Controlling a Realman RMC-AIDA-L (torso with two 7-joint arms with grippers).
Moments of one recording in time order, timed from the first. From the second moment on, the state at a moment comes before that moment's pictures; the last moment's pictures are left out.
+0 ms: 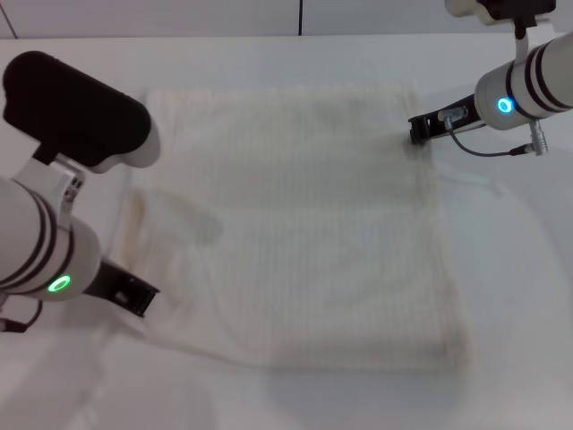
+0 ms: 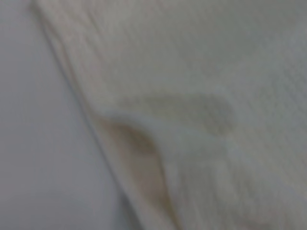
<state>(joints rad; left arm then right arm) -0.31 -2.05 -1.22 -1.86 2.89 -1.63 -0.04 0.85 2.06 -1.20 -0.63 -2.60 -0.85 2.73</state>
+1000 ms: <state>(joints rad) -0.23 -2.04 -1.47 -1.87 2.89 -1.05 0.27 0.27 2.09 -1.67 -1.49 -2.55 -0.48 2.68</state>
